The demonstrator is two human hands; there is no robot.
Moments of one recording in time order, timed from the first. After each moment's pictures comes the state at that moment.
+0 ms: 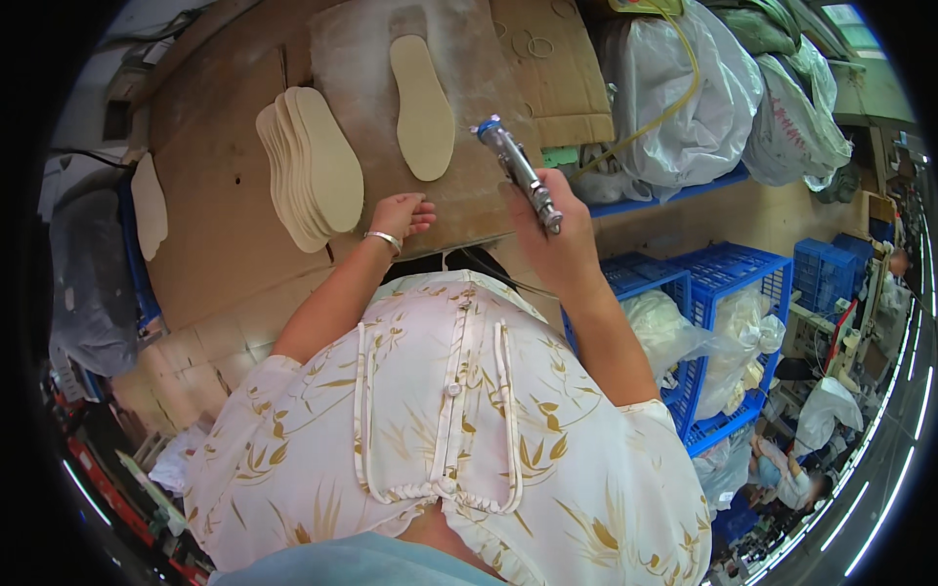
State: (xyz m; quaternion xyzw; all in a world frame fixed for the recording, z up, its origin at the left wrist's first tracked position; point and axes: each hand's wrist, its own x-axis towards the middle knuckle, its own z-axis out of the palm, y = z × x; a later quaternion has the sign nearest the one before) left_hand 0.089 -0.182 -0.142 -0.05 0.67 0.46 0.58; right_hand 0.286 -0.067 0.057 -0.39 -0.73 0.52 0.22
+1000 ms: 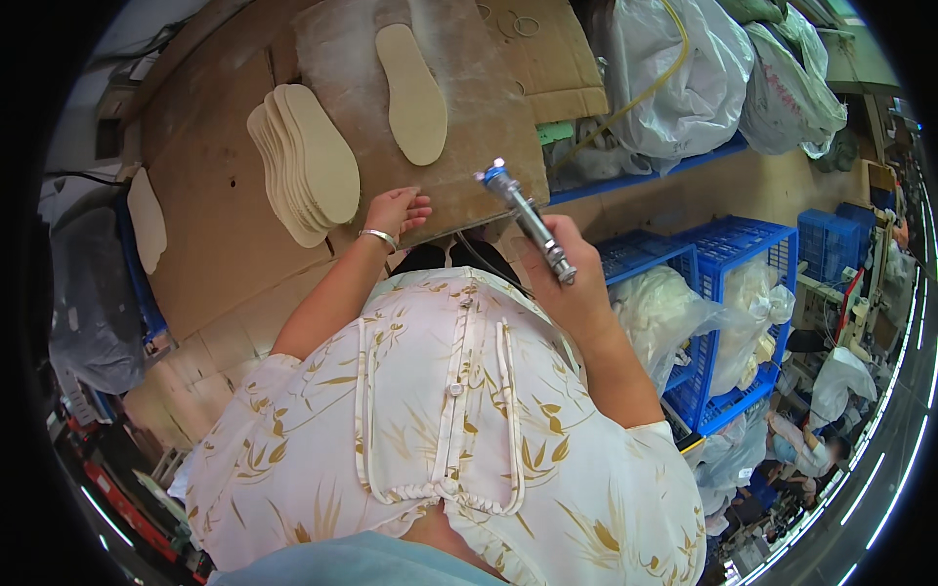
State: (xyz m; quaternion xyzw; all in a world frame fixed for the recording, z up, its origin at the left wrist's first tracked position) left_hand 0.094 -0.198 -0.135 -0.04 0.66 0.46 0.60; right_hand 0.336 -0.122 0.061 -0.43 -0.72 0.50 0.20
